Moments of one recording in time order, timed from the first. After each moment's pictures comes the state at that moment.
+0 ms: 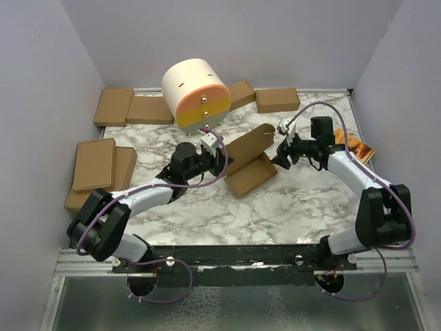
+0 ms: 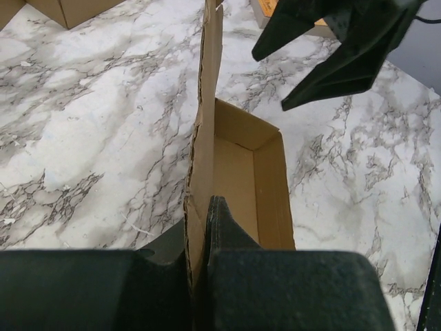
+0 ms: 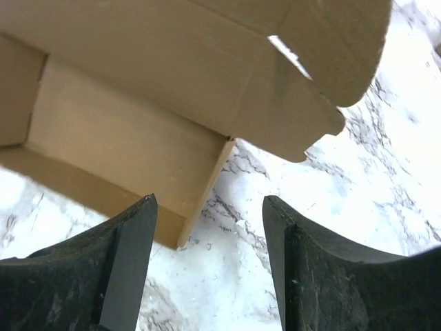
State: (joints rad) left arm -0.62 1.41 0.65 0.58 0.36 -0.20; right arm 0.16 1.48 0.93 -0.21 -0.69 -0.61
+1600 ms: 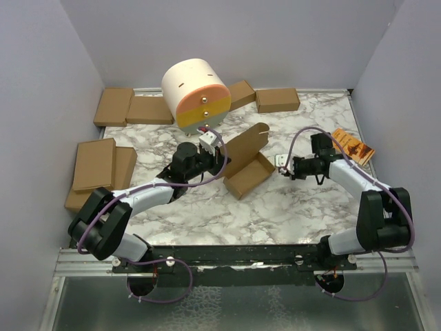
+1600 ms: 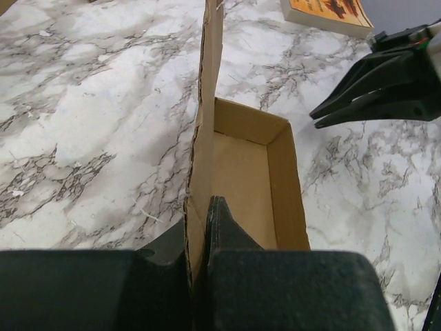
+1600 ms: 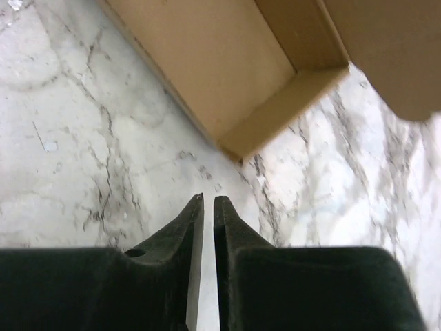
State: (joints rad) left arm -0.62 1.42 0.65 0.54 0.31 -0.23; right arm 0.14 1.45 0.80 -0.43 -0.71 -1.43
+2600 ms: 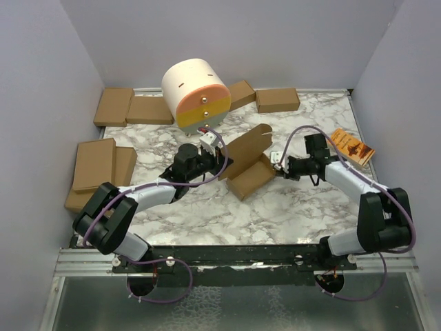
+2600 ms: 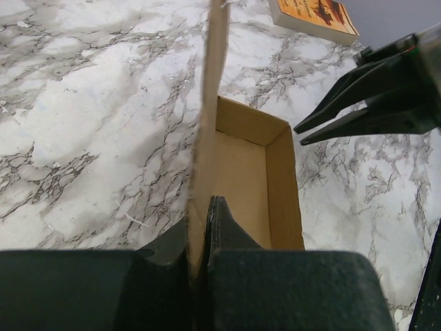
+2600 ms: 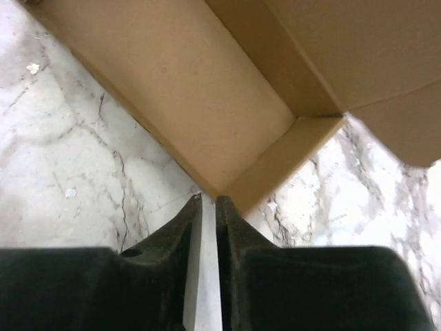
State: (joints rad) left arm -0.62 1.47 0.64 0.63 0.32 -0.30; right arm 0.19 1.45 0.78 -0.34 -0.70 -1.22
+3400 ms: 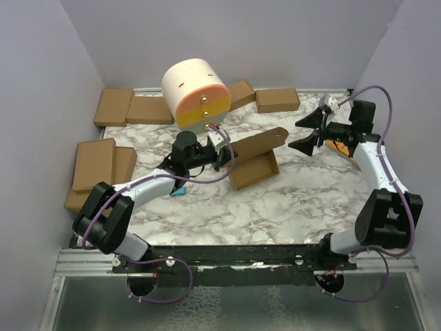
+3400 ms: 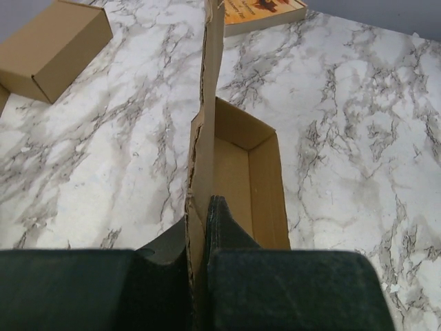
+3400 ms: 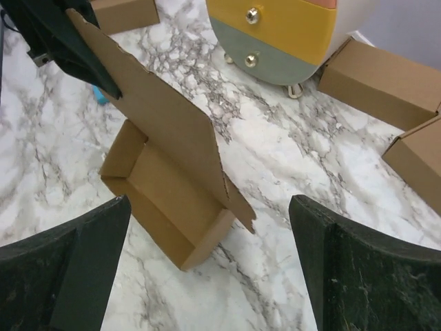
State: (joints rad) left arm -0.58 1.46 0.75 0.53 0.57 0.06; right arm -0.16 1.47 1.17 -0.32 -1.31 -0.60
